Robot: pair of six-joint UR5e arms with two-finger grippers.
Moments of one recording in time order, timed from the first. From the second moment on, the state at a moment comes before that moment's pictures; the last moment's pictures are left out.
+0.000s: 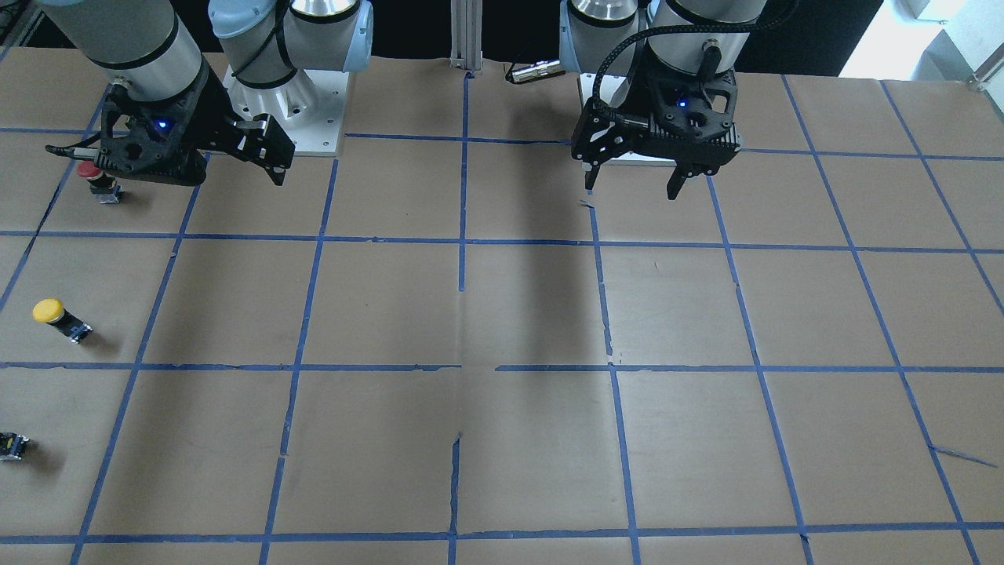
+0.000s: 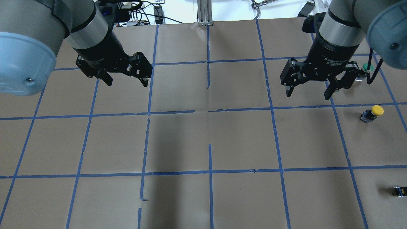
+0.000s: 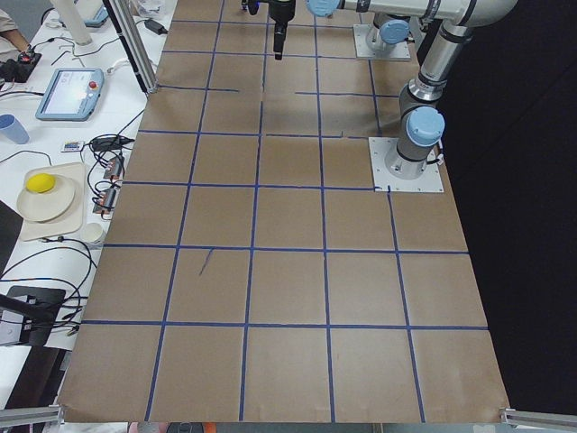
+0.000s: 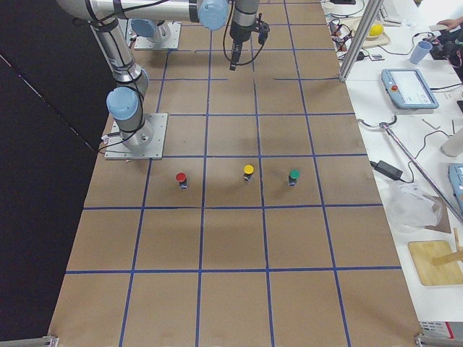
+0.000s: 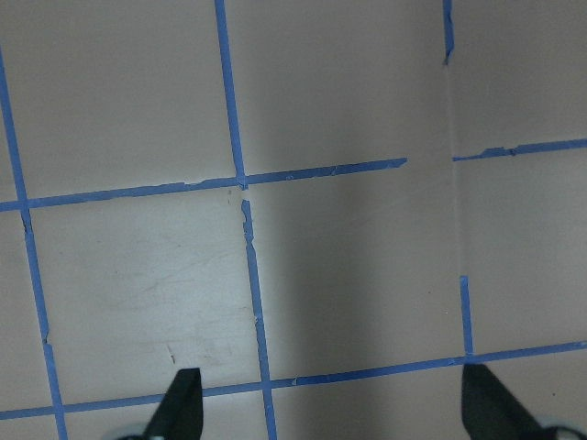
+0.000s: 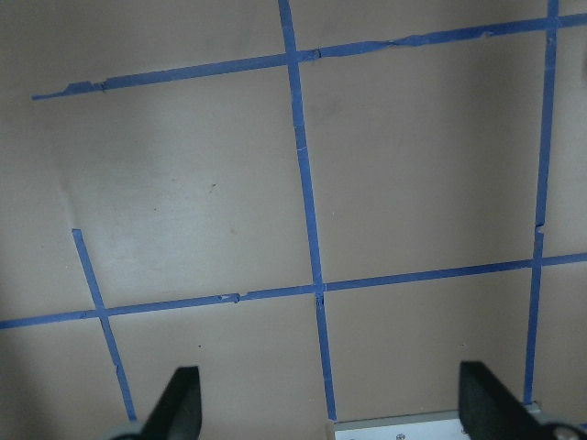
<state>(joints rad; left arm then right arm) -1.66 -1.54 -1.60 -1.54 1.53 0.00 1.54 -1.60 1.62 -1.42 -1.55 0.08</state>
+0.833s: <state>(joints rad) -1.66 -1.54 -1.60 -1.54 1.53 0.00 1.54 -1.61 1.62 -1.42 -1.57 0.08</state>
